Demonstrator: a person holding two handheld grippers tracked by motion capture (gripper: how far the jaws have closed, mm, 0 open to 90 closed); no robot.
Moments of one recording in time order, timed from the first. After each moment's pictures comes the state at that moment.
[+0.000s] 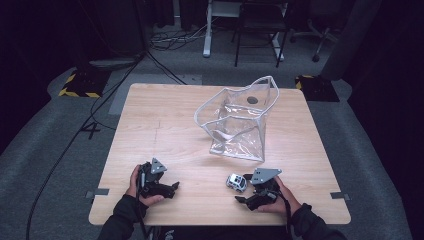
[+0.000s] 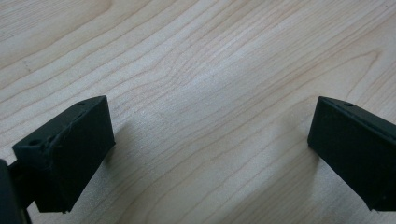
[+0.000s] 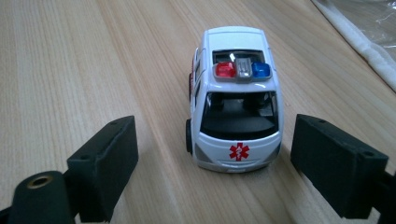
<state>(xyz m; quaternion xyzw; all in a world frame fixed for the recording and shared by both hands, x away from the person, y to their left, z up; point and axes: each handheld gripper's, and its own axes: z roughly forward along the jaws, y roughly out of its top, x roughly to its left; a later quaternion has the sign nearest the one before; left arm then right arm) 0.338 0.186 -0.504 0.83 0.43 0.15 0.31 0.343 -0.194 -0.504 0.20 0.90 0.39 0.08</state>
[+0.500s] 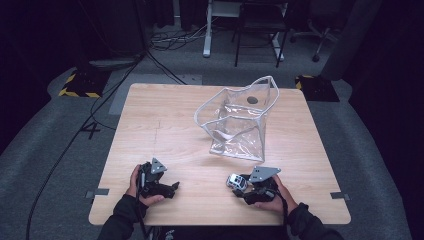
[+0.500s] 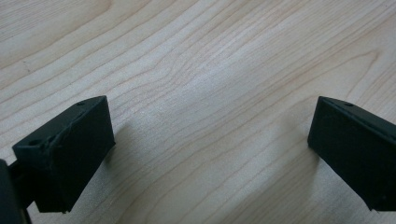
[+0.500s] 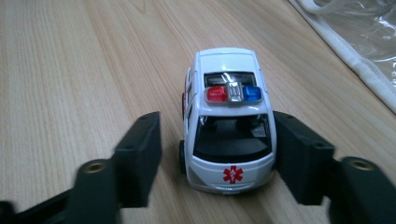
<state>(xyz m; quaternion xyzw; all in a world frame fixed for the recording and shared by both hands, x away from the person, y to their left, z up) 0.338 0.186 -0.503 0.83 0.43 0.15 0.31 0.347 -0.190 -0.503 0.19 0.89 0.40 0.10</state>
